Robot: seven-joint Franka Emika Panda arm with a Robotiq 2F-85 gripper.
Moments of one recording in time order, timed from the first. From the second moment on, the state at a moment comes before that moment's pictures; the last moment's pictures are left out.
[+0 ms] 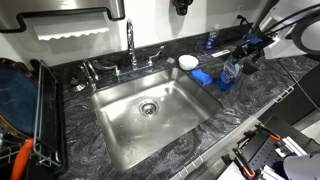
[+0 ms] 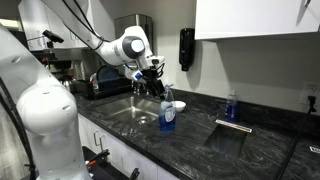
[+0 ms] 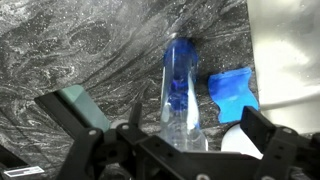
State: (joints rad) arm -0.21 -0.50 0.13 -2.74 -0.26 2.50 0.54
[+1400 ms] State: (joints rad) arm -0.38 -0.41 0.22 -2.75 -0.65 2.74 0.90
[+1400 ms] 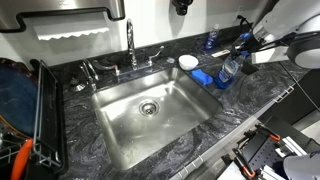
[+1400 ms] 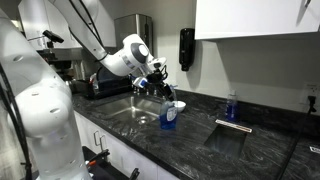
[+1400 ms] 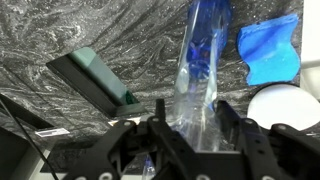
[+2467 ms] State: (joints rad) arm -0.10 -0.44 0.17 -2.76 -0.31 2.83 0.53
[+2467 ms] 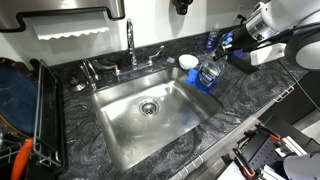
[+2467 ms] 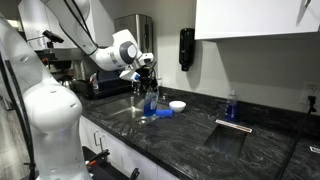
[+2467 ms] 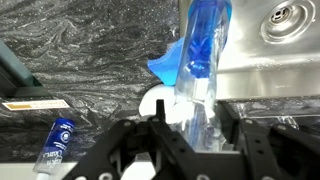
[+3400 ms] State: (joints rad) arm -0.26 -0.27 0.37 -2.68 -0.39 3.03 0.71
